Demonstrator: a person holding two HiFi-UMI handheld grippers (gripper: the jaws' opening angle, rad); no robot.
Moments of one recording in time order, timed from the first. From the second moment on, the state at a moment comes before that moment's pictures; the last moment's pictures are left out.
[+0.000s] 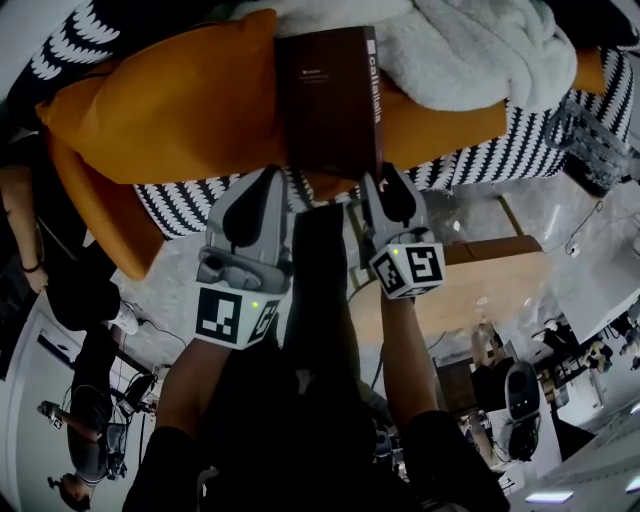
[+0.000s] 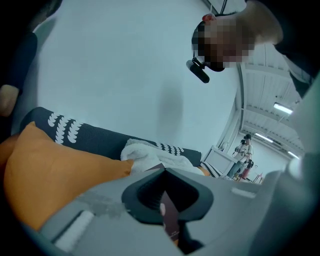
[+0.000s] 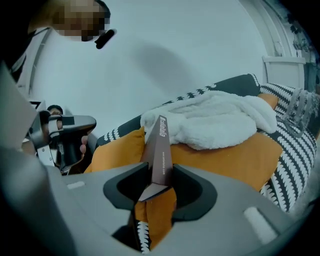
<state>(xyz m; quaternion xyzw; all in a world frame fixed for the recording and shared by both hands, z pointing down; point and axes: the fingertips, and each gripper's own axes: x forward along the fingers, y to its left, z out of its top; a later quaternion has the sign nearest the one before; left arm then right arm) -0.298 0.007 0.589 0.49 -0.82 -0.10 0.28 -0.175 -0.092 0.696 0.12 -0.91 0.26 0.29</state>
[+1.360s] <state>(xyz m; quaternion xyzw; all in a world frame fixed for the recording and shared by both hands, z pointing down) -0.290 0.043 0.585 0.47 -0.83 -0.13 0.27 -0.173 -0.068 0.683 0.09 -0.94 0.06 0.32</state>
